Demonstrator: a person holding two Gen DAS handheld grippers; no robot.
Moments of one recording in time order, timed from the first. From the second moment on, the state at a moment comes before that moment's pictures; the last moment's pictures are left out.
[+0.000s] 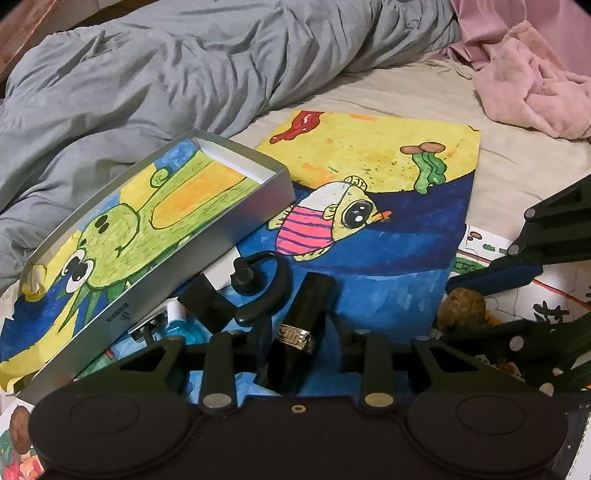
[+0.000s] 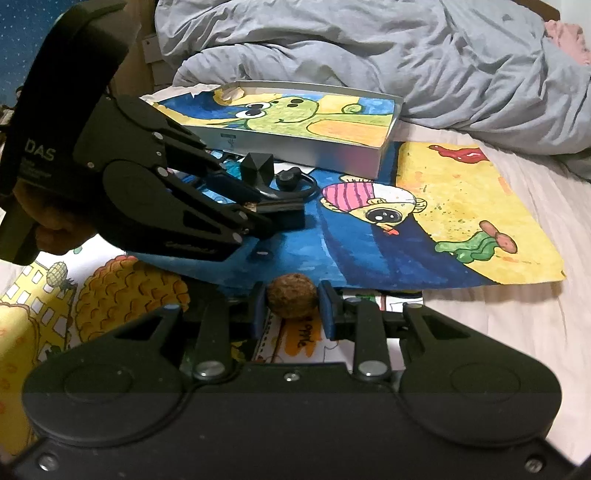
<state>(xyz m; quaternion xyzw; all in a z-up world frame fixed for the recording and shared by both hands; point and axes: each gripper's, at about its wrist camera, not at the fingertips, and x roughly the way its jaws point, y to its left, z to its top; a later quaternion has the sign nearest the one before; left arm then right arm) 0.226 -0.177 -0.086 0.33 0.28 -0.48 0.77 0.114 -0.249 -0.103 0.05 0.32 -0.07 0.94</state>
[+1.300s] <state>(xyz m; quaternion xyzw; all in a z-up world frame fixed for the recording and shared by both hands) 0.254 -0.142 -0.030 0.11 0.24 -0.31 0.92 0.206 -0.286 -0.051 0.07 0.14 -0.06 0.99</state>
